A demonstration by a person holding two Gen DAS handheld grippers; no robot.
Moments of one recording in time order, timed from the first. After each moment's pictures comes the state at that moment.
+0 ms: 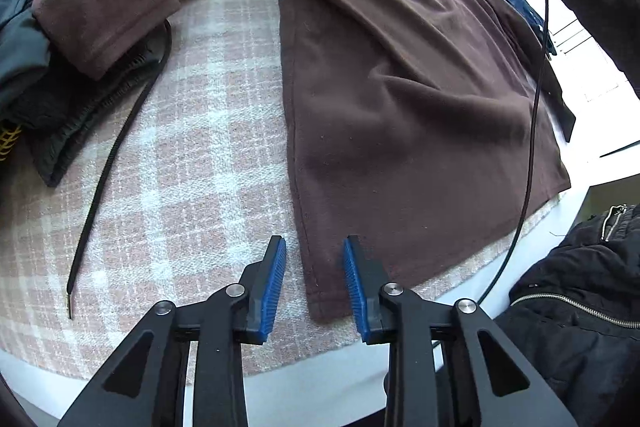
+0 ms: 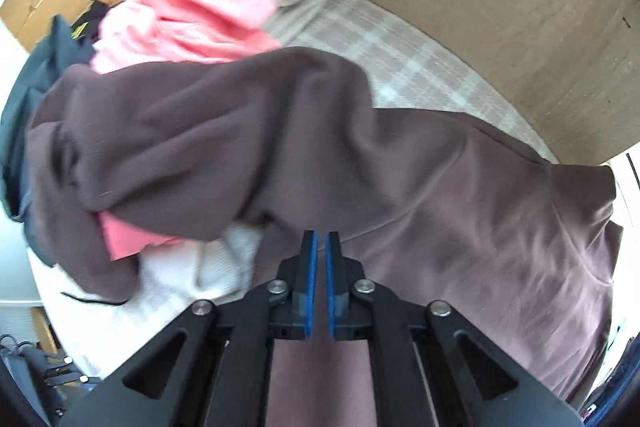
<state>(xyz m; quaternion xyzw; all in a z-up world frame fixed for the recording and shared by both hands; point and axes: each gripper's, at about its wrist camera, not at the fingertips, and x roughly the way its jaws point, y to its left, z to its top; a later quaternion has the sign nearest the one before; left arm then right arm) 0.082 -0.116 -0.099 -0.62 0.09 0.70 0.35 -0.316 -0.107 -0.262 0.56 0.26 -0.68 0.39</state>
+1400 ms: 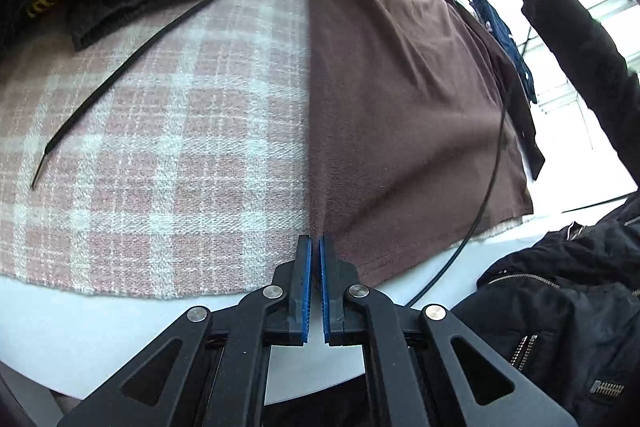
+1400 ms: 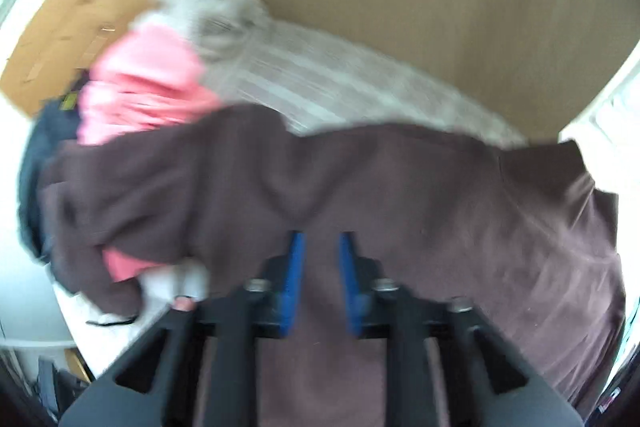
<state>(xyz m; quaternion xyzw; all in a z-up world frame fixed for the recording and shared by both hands) 0.123 -0.177 -0.126 -0.63 -0.04 0.70 0.33 -0.399 -0.047 -0.281 0.60 0.17 -0.70 0.36</state>
